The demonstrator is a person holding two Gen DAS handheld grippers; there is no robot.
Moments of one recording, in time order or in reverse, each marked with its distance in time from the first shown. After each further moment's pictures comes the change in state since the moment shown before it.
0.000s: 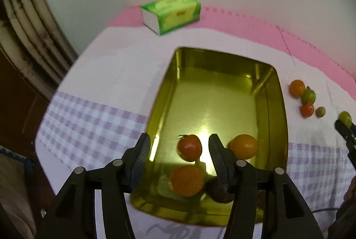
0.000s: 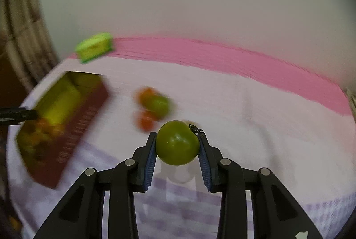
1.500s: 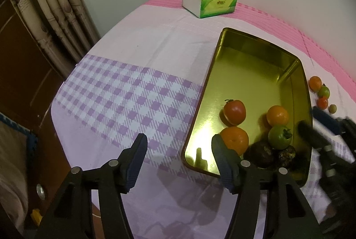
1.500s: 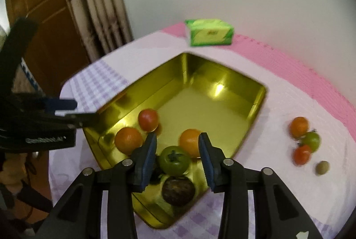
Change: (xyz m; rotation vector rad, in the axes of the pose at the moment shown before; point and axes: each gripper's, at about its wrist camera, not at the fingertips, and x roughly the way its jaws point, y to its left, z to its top) left arm -0.007 0.053 -0.047 -0.130 0.055 0.054; right arm 0.019 0.178 0.010 -0.259 0.050 0.285
